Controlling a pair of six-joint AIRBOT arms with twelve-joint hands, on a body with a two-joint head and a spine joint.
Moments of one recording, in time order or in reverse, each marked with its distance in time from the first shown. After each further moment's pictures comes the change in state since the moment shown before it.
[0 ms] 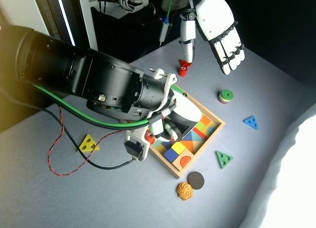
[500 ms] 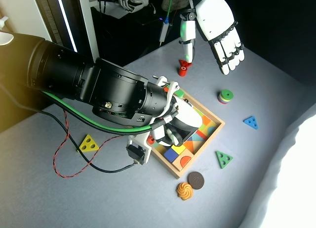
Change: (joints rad) left arm 0.000 0.000 0.000 0.000 0.000 0.000; right arm -0.002 -0.027 0.029 0.008 -0.007 -0.004
